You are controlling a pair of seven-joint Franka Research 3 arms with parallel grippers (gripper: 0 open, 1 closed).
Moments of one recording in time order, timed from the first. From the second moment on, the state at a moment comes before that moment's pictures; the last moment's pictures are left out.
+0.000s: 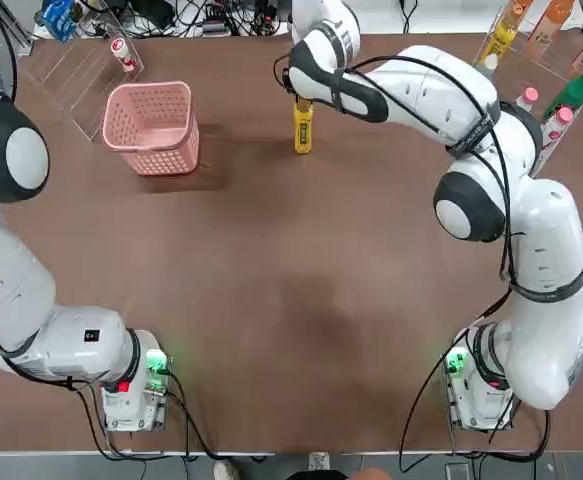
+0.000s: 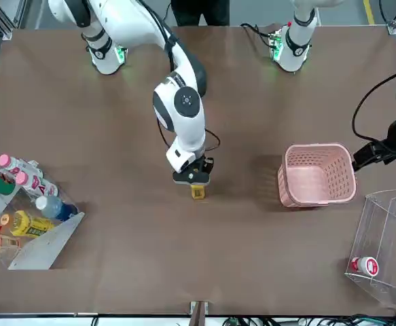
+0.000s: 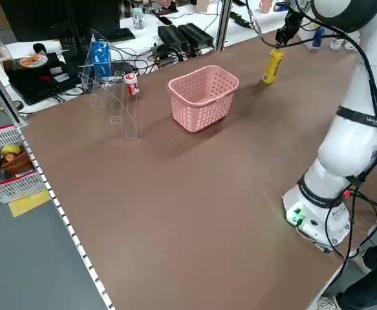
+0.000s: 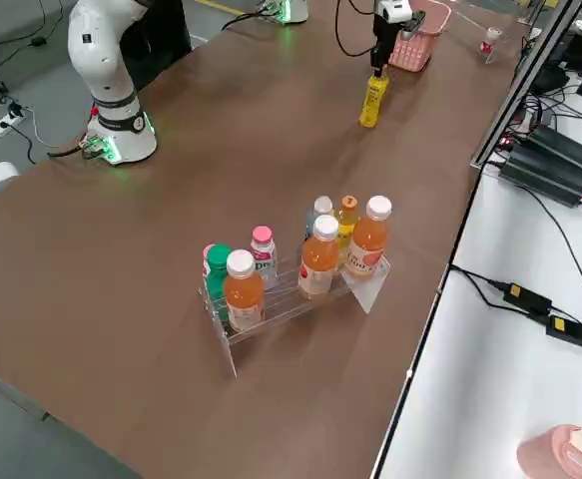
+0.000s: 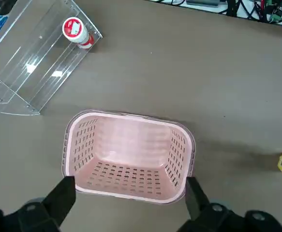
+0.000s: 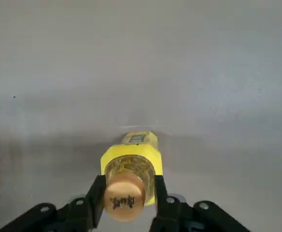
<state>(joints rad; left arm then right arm) -0.01 0.29 -0.07 -1.22 0.02 1.57 -0.23 0.77 0.76 -0.07 -1.13 0.00 2.01 0.81</state>
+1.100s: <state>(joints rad) -0.01 0.29 -0.06 -1.22 0.02 1.56 -0.23 0.73 0.59 -0.18 -1.10 0.00 1.75 0.70</state>
